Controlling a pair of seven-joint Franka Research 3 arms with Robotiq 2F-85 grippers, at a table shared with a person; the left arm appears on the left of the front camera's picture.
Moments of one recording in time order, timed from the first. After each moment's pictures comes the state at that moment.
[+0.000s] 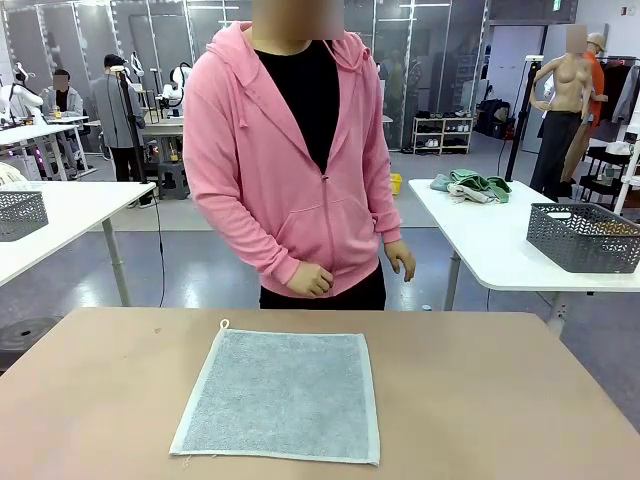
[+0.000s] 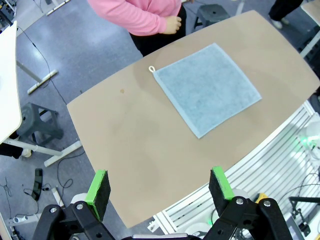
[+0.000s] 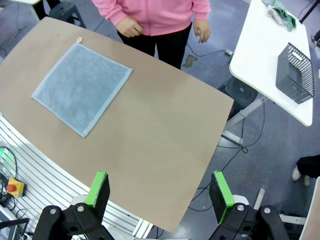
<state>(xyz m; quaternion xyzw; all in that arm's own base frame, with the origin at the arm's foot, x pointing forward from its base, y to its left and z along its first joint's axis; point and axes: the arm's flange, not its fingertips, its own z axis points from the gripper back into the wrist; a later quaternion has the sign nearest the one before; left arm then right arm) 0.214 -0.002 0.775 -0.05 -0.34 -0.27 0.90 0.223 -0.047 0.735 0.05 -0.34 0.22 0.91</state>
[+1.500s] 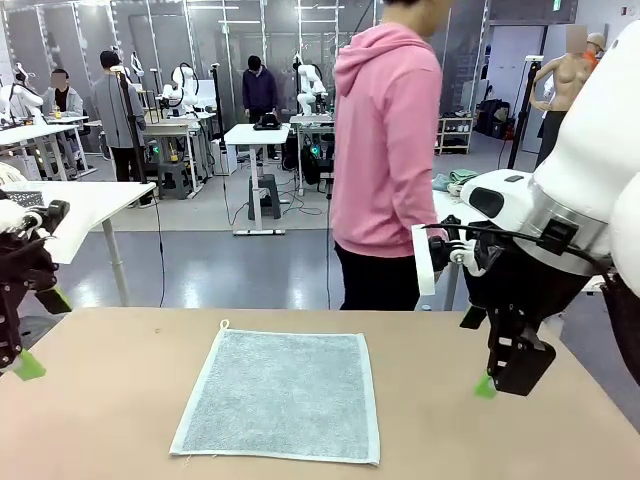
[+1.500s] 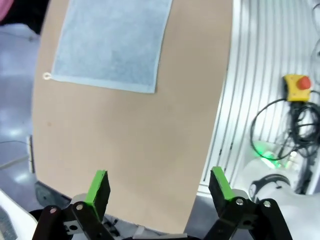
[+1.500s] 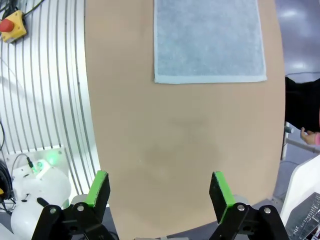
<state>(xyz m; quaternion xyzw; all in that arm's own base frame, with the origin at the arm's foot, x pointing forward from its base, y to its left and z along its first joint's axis) 0.236 -0.124 0.576 0.02 -0.16 -0.65 0.74 0.240 0.161 0.543 -0.02 -0.16 0.66 0.74</state>
